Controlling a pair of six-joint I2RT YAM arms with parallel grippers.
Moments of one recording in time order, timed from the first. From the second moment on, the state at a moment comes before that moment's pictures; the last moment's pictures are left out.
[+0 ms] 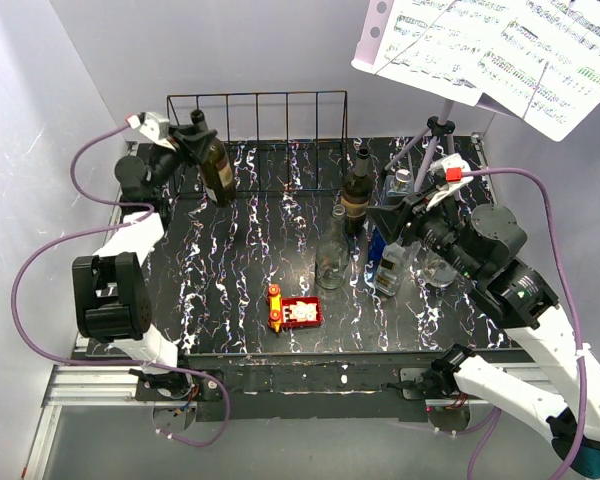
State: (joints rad) left arm 0.09 1.61 1.09 1.00 0.72 -0.30; right arm 0.69 0.78 1.12 -0.35 -0.02 0.21
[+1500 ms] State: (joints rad) left arm -0.32 1.66 0.71 1.34 0.75 -0.32; right arm 0.69 0.68 1.06 -0.36 -0.01 0.21
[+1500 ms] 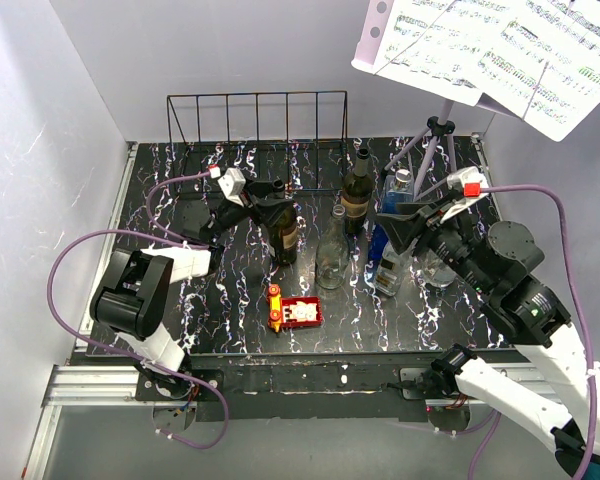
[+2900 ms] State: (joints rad) left arm -0.32 0.38 0.77 -0.16 0.52 -0.09; right arm 0.69 0.55 1.12 -0.85 0.13 0.48
